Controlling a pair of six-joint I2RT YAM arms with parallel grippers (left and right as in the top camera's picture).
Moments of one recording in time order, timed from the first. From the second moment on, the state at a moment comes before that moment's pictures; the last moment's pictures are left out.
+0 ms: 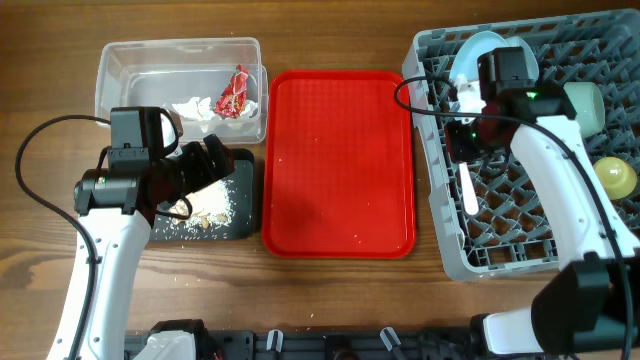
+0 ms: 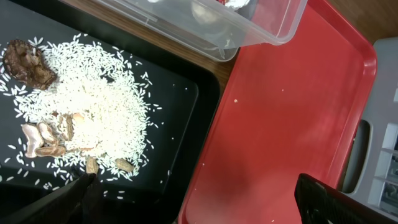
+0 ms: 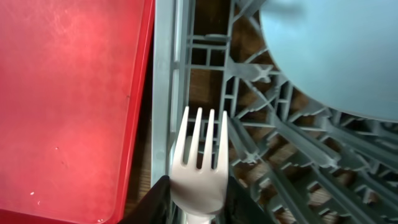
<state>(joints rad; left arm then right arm) 0.02 1.23 1.02 -0.88 0.24 -0.47 0.07 1.63 1.33 -1.06 -0.02 -0.14</state>
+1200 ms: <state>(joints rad) -0.12 1.23 1.02 -0.82 0.21 -0.44 0.06 1.59 1.21 -1.07 -0.08 0.16</state>
